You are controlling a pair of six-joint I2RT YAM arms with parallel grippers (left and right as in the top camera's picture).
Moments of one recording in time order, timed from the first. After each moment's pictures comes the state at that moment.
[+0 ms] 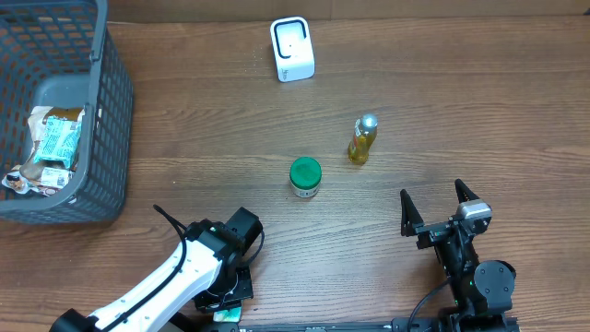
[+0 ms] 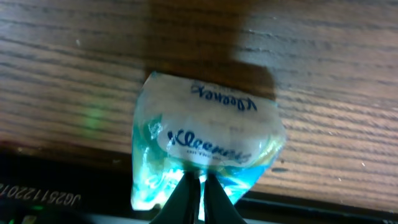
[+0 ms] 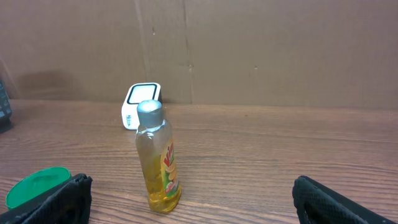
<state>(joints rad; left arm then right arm) -0.59 1.29 0.55 -1.09 0.16 -0.78 0.08 0.01 0.02 -0.02 -0.12 0.06</state>
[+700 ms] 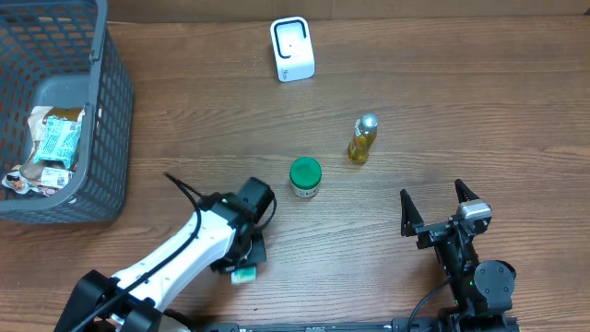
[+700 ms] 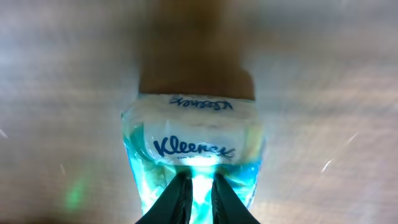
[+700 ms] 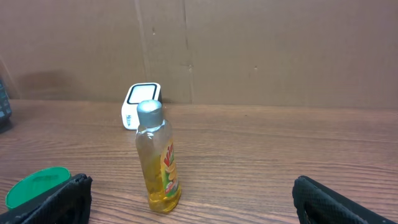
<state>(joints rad) -0.54 1.46 0.73 -0.93 0.04 -0.75 0.08 0.01 0.02 -0.02 -0.12 0.06</state>
